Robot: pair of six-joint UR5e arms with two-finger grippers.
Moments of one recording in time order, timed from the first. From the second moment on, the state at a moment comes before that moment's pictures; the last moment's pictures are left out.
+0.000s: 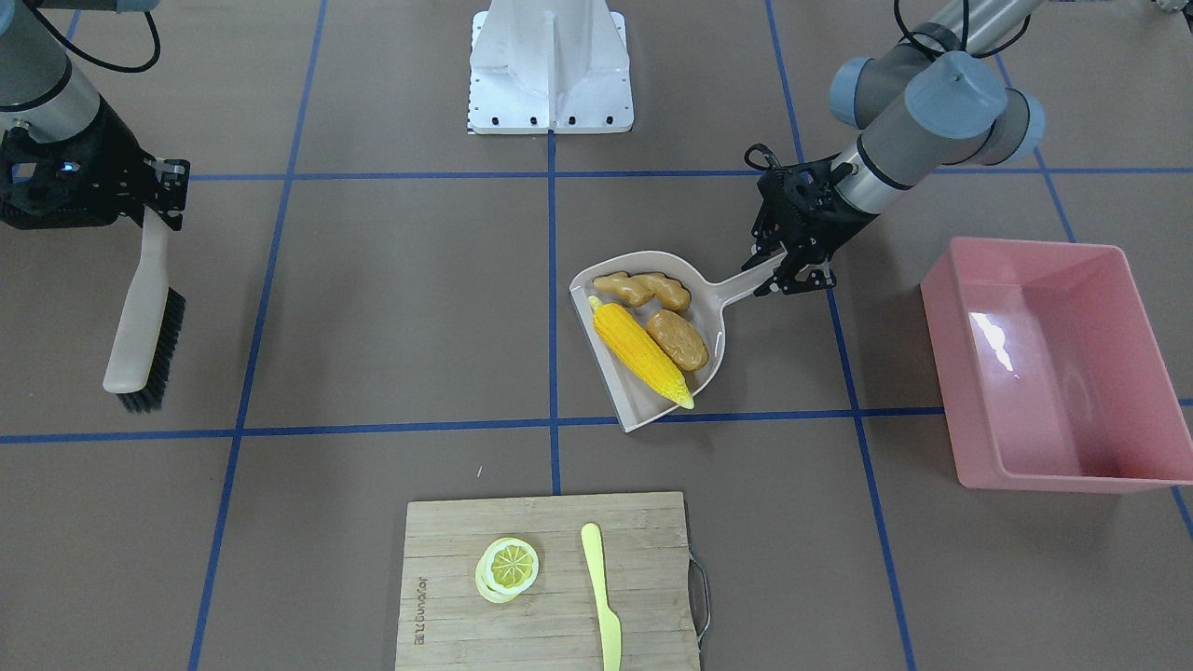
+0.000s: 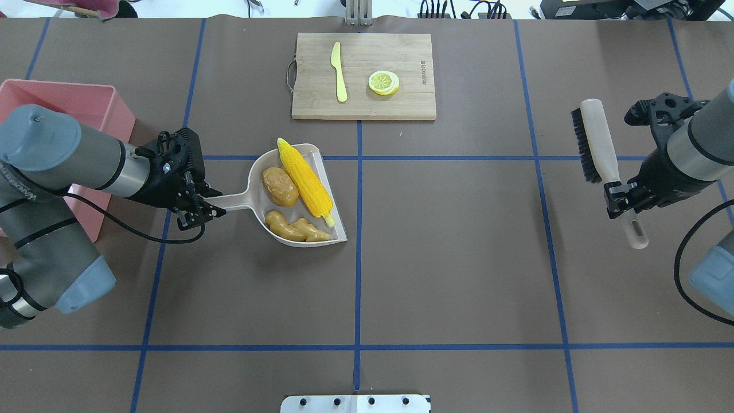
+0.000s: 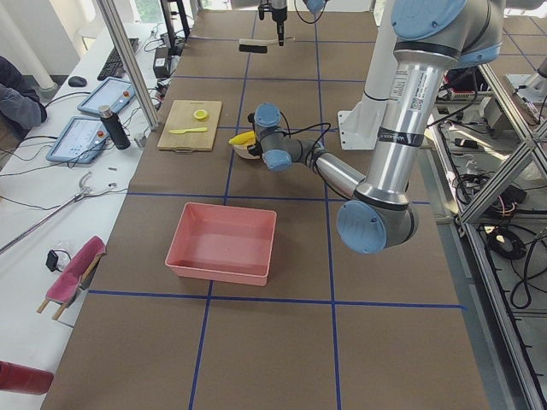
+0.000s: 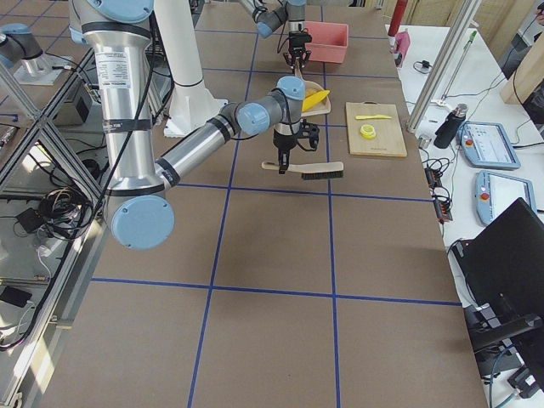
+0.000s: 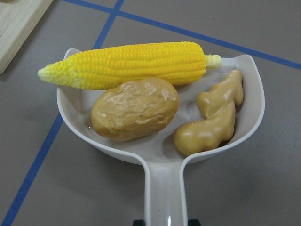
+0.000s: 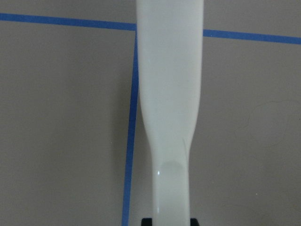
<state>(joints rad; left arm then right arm) -0.73 -1.82 -1.75 -2.26 -2.14 0.01 0.91 -1.51 2.15 -1.76 2.15 0.72</state>
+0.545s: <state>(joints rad) -0.73 -1.81 -1.74 -2.38 -2.14 -0.02 0.93 -1.54 2.14 -1.75 2.18 0.68</state>
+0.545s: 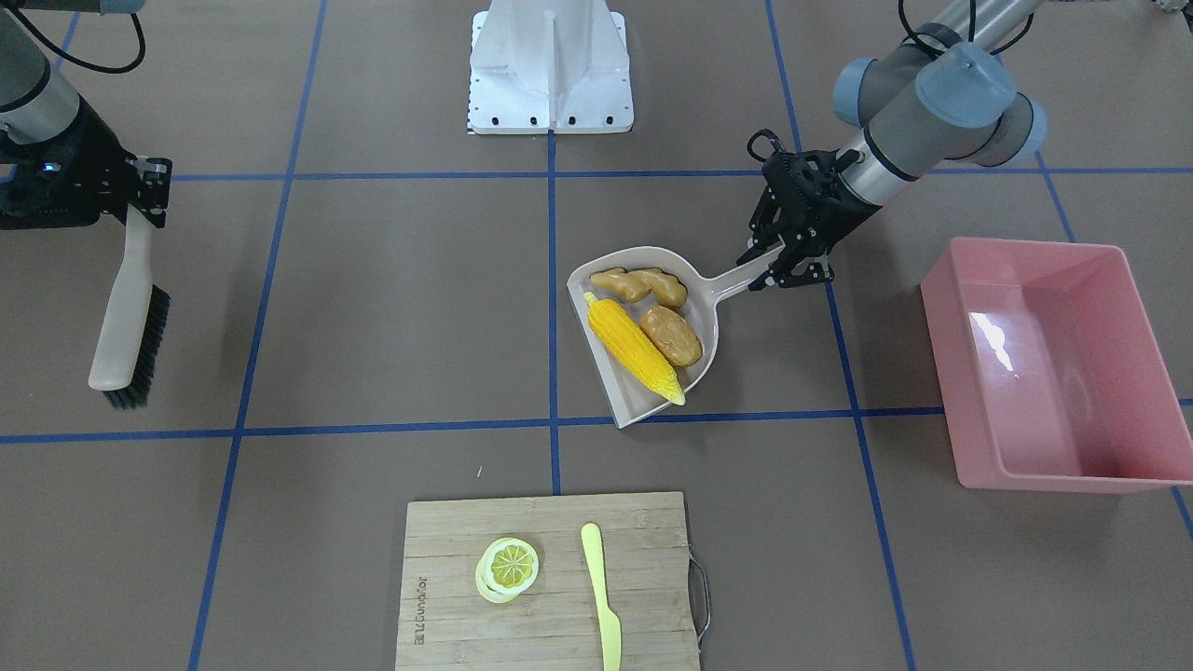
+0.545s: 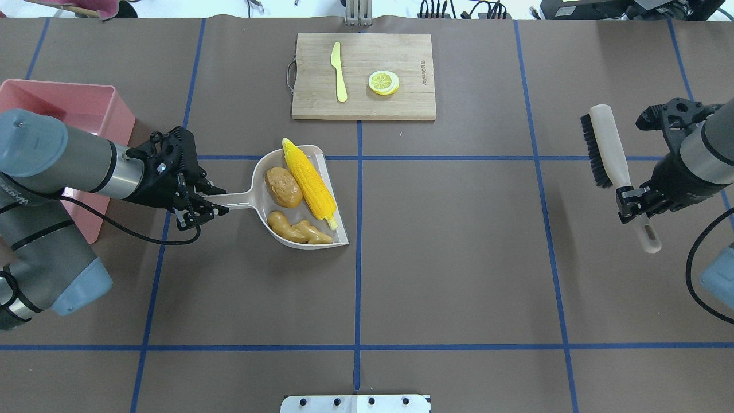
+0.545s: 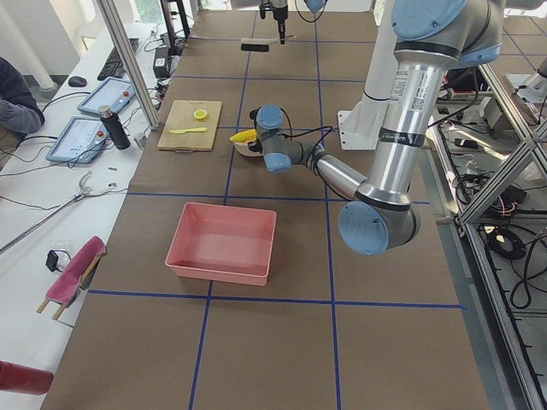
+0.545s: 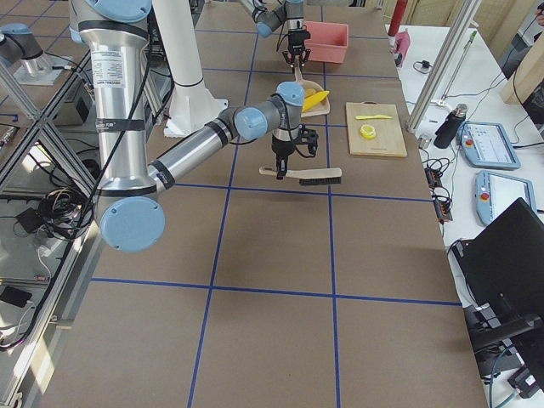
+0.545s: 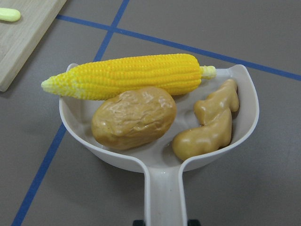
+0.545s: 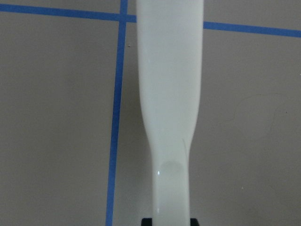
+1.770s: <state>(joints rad) -0.72 -1.80 -1.68 -2.44 -2.11 -0.04 0.96 -1.60 2.05 -1.64 2.23 0.56</state>
